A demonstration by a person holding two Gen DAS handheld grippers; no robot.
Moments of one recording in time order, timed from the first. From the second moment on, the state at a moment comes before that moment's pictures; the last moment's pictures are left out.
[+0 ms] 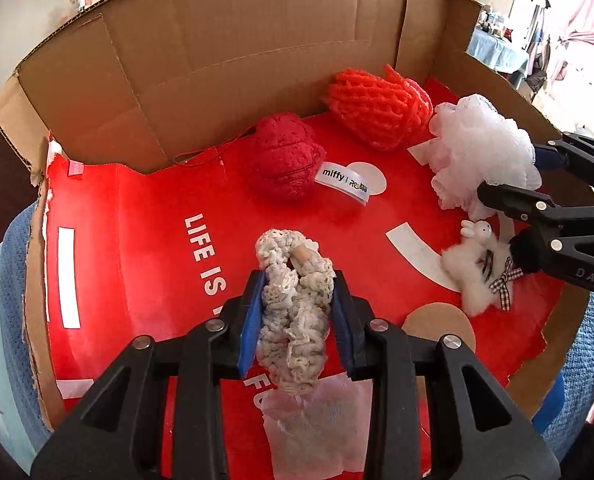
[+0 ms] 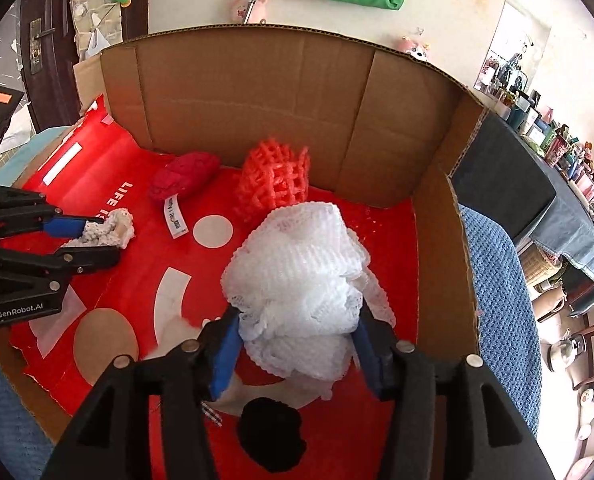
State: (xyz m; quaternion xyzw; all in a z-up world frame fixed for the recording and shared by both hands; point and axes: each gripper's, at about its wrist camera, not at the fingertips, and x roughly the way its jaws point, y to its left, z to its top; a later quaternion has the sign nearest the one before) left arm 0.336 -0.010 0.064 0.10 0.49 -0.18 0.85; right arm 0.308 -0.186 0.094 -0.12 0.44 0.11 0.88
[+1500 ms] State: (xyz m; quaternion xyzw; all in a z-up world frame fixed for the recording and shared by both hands) left arm 0.141 0.025 0.177 0.01 0.24 -0.12 0.96; right arm 0.112 -0.210 0.210 -0.02 0.23 0.15 0.96
